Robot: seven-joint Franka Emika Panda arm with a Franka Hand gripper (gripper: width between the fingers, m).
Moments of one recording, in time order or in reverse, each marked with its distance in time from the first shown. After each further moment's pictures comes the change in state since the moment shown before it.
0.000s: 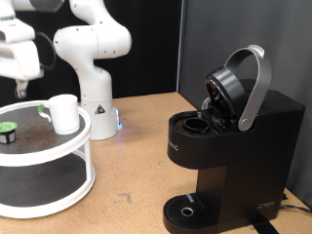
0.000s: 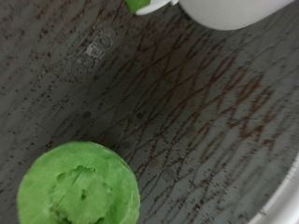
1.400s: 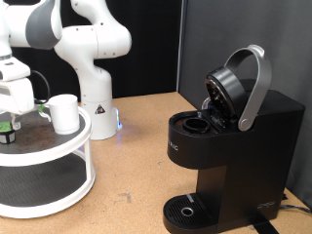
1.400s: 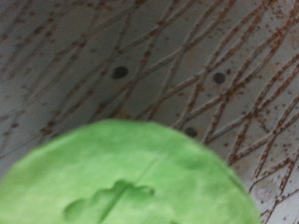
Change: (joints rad) arm 0.006 0.162 -0.147 -0.097 -0.018 0.300 -0.101
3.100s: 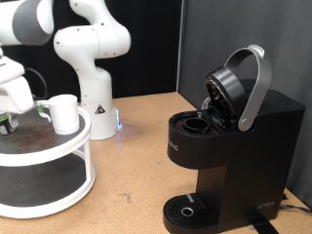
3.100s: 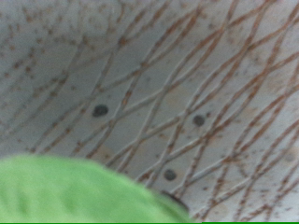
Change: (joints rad) arm 0.082 0.020 -0.075 0.076 0.152 -0.153 -0.145
